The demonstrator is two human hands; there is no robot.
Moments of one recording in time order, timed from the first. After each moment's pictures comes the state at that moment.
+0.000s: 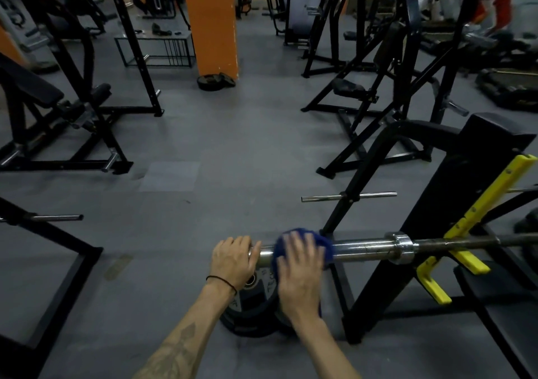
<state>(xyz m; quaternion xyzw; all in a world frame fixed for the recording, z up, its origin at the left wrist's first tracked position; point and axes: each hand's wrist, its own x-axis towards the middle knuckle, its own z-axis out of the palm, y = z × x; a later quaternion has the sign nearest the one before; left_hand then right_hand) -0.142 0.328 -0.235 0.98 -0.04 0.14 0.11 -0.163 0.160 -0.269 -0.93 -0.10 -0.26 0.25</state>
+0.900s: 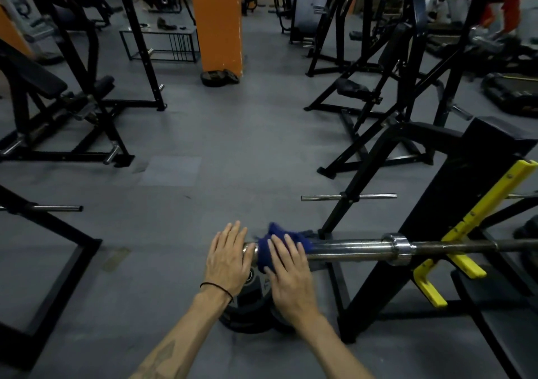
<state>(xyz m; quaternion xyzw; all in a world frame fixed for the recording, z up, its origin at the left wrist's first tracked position) -0.160 0.323 -0.240 0.98 0.00 0.12 0.17 -0.166 0.146 -0.273 -0.91 -0.24 -0.26 0.20</state>
